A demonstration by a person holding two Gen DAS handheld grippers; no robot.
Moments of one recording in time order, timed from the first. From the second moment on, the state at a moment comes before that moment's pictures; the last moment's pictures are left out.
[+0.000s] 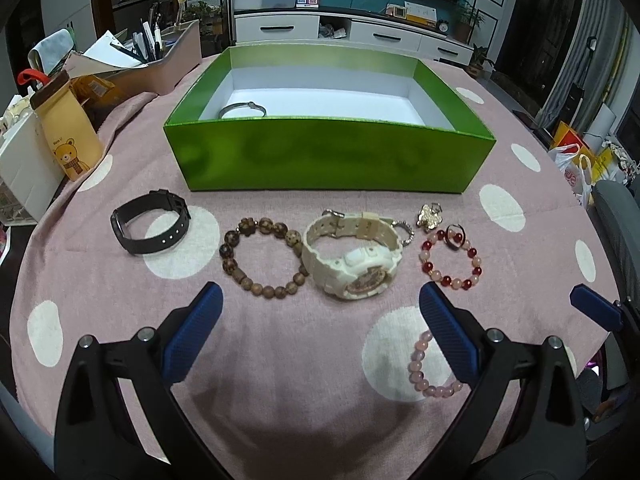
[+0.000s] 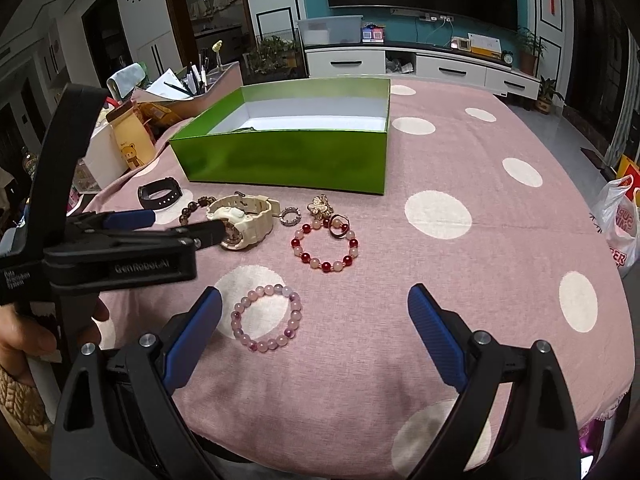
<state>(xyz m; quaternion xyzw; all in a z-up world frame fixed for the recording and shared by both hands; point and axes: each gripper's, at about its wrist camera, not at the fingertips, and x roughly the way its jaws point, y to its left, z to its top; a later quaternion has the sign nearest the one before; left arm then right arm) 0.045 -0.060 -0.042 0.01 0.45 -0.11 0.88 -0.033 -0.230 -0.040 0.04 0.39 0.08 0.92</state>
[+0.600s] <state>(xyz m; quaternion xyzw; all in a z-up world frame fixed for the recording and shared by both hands) 0.038 -0.056 -0.053 0.02 0.47 -0.12 0.88 -0.022 -0.261 -0.052 0.08 0.42 0.14 0.89</state>
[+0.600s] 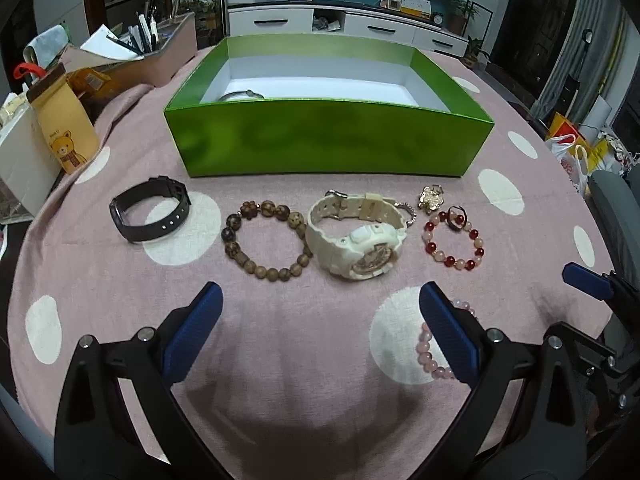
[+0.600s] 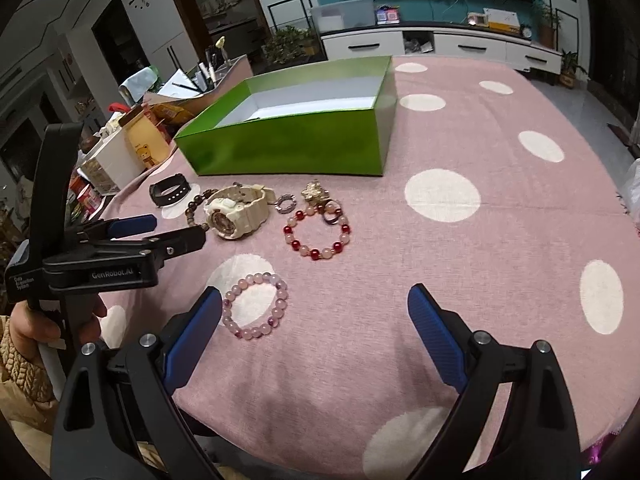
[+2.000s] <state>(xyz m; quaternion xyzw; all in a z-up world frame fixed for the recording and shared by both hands) 0.104 -0.063 -0.055 -0.05 0.54 -0.07 0.84 -0.018 -0.218 -0.074 -0.02 0.37 0.15 0.92</state>
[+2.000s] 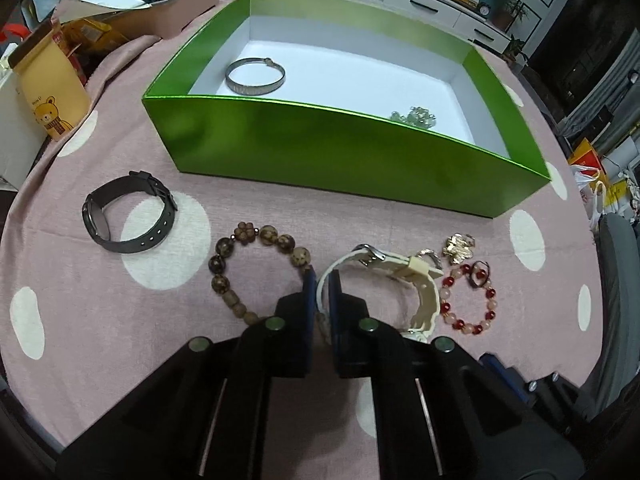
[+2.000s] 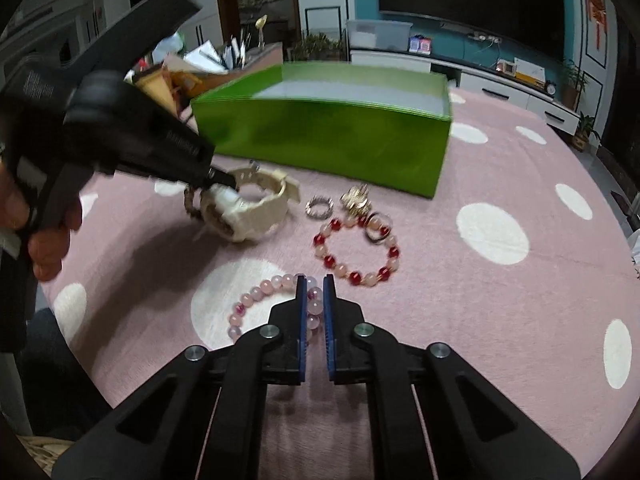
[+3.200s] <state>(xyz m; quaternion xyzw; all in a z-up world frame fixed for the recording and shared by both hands) 0.067 -0.039 0.027 -0.08 0.45 -0.10 0.88 -0.018 -0.240 0.019 -0.01 0.25 0.11 0.96</state>
